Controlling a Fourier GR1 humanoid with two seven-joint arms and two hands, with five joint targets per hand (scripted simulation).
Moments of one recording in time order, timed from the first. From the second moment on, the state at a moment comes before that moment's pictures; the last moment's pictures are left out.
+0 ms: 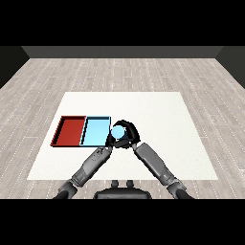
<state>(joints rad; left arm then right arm) -0.48 0.02 -0.54 -1.10 0.25 0.43 -0.19 -0.51 -0.02 0.49 -1.30 -0.22 -0.32 -0.24</state>
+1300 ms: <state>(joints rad) -0.53 0.00 -0.57 -1.01 0.43 0.59 -0.51 -0.47 -0.01 0.44 -1.38 -0.18 -0.33 -0.16</state>
